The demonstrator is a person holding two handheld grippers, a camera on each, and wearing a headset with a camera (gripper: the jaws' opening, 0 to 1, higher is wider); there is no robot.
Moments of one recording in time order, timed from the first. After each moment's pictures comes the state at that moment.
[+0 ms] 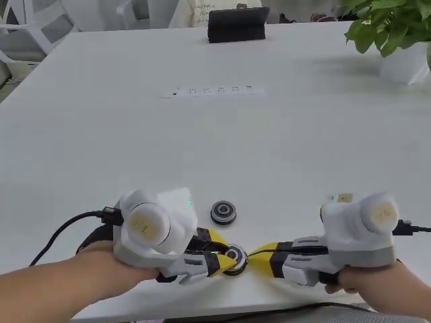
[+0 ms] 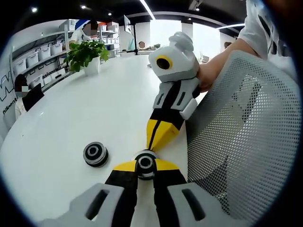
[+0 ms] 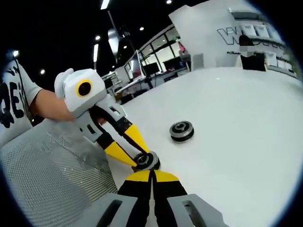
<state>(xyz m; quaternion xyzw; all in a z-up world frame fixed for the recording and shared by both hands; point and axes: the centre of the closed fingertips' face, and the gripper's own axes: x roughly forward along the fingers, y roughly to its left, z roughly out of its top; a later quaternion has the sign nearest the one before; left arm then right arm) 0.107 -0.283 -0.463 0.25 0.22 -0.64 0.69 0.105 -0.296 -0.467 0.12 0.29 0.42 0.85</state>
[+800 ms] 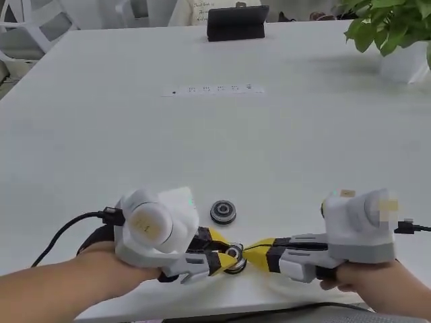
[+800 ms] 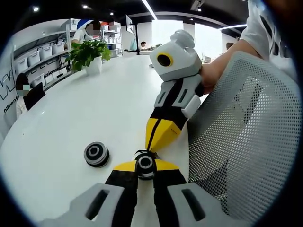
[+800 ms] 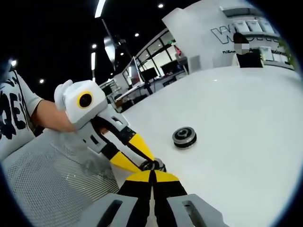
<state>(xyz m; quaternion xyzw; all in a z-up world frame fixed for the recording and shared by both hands) 0.109 -0.284 -0.463 0.24 0.22 -0.64 0.69 0.105 -0.289 -0.462 0.11 0.28 0.42 0.85</state>
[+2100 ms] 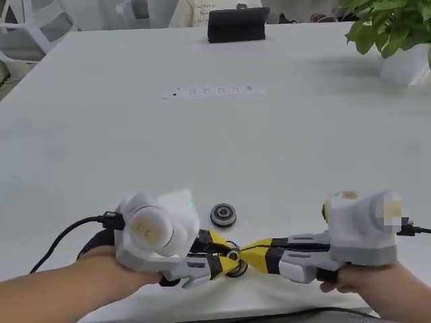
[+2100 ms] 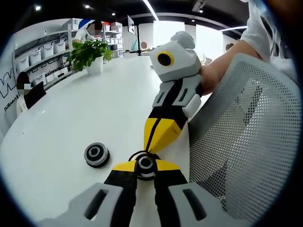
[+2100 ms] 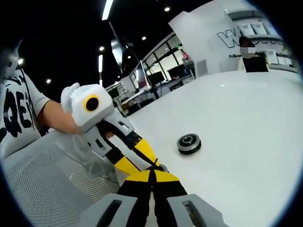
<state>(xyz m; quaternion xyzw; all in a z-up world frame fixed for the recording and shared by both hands) 0.110 -0.286 -0.462 0.24 0.23 -0.64 0.70 0.108 -0.286 -0.453 0.12 0.26 0.45 0.85</state>
